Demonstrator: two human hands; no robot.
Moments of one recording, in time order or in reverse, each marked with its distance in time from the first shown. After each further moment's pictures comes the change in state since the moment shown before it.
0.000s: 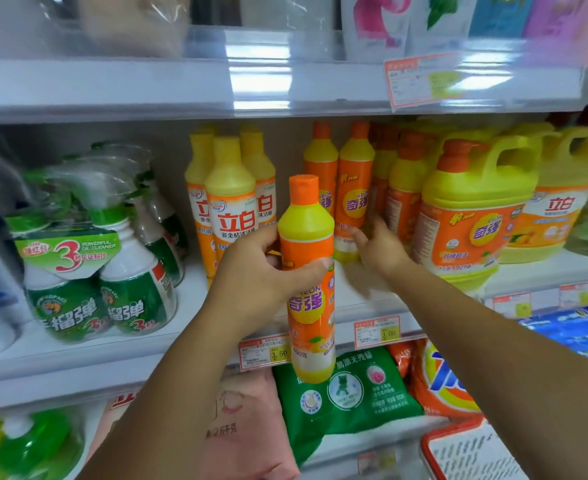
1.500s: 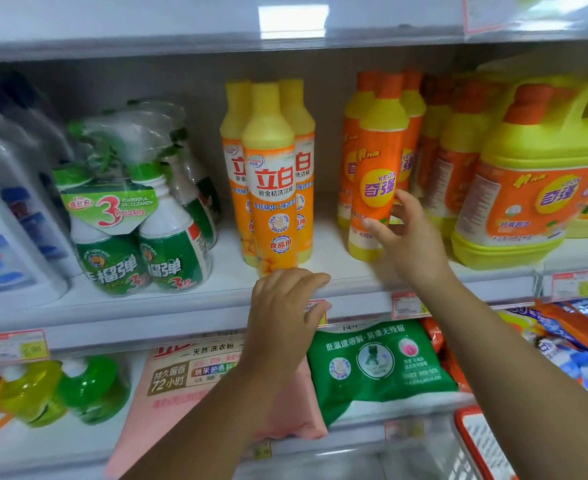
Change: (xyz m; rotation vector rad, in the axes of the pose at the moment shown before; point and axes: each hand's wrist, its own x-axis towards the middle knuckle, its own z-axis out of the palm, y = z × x) left_hand -0.044 -0.118 0.021 0.780 0.269 0.328; right_hand -0.045 0.009 0.028 0.178 0.050 -0.115
